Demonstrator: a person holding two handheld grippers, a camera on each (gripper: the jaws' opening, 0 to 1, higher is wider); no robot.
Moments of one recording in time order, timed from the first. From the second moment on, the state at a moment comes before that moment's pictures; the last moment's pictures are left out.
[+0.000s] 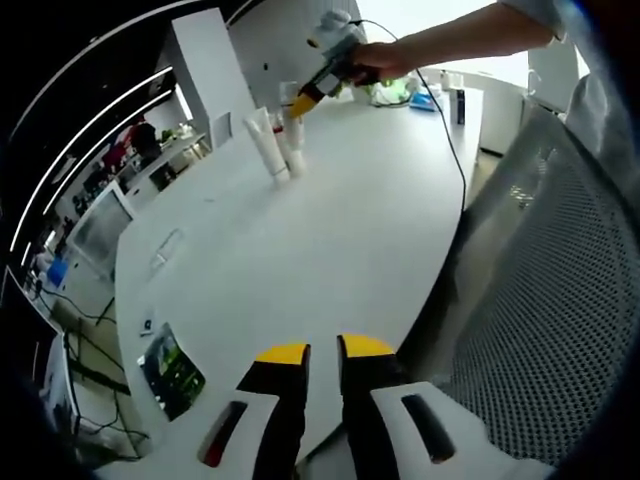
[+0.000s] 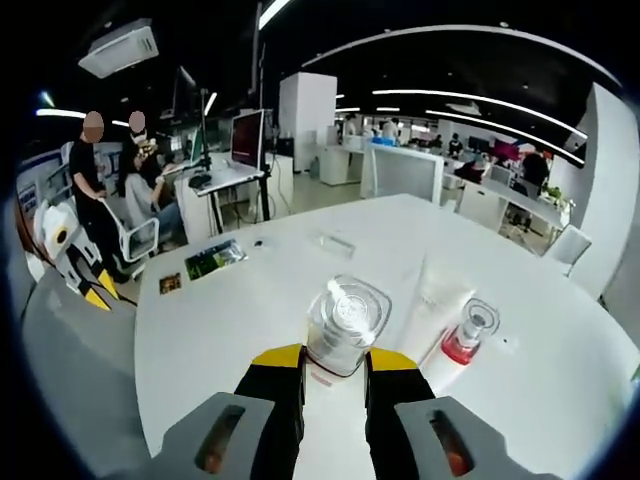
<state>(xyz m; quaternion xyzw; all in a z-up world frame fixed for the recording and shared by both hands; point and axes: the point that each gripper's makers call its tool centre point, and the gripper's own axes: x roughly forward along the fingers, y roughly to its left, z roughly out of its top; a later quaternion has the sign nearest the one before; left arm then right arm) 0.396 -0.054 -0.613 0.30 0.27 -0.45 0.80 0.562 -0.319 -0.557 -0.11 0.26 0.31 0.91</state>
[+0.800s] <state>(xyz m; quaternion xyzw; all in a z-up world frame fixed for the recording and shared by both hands) 0.396 -0.054 -0.615 0.30 0.27 -0.45 0.79 0.564 -0.324 -0.584 -0.11 0.28 0.30 0.90</state>
